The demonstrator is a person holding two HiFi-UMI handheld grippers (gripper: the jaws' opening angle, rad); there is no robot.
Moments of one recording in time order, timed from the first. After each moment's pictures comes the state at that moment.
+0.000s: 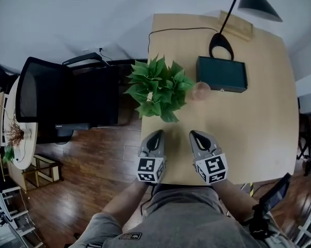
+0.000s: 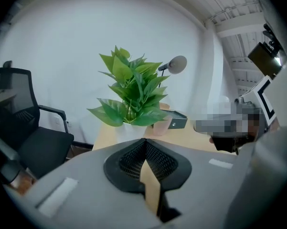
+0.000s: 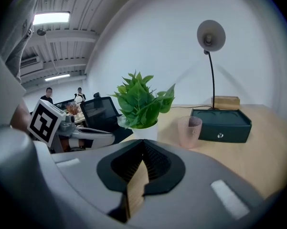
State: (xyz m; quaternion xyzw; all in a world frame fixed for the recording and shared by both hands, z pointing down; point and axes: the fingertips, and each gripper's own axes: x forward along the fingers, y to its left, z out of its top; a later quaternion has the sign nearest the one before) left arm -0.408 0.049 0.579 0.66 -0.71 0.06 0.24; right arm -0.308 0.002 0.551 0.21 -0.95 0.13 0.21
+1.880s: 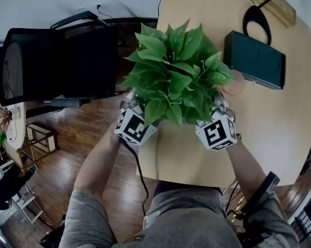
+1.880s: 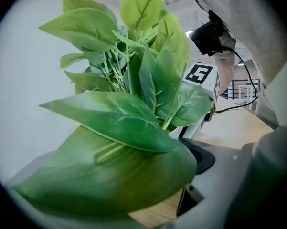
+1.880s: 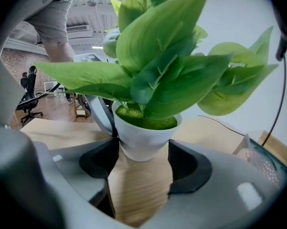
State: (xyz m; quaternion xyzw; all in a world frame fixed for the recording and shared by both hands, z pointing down) left arm -0.468 -0.041 0.603 0.83 -0.50 0.22 0.02; right arm -0.433 -0.049 0.627 0.00 -0.95 -0.09 0.29
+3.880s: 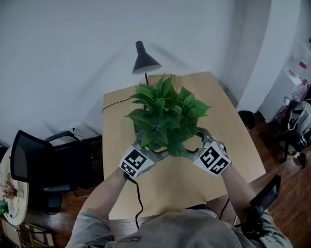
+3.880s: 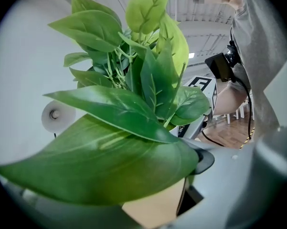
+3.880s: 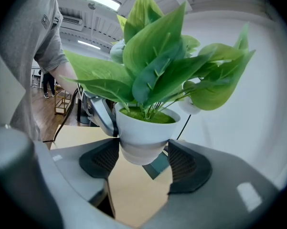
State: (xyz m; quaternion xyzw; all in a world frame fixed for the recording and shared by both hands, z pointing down) left arm -0.145 -0.103 0.373 0.92 -0.36 0.12 -0.08; right arm -0.114 -0.106 0.393 0.17 -0.94 -0.15 0.25
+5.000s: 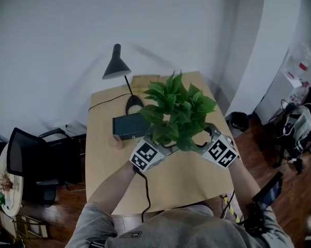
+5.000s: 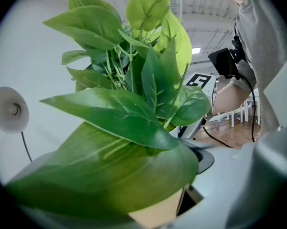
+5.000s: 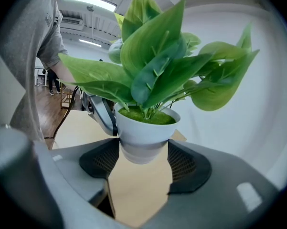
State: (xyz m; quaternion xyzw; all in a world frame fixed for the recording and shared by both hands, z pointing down) left arm 0.013 -0.192 0.382 0.92 -0.36 0.13 -0.05; right arm 0.043 -0.194 0.399 0.15 -0.94 -0.14 0.27
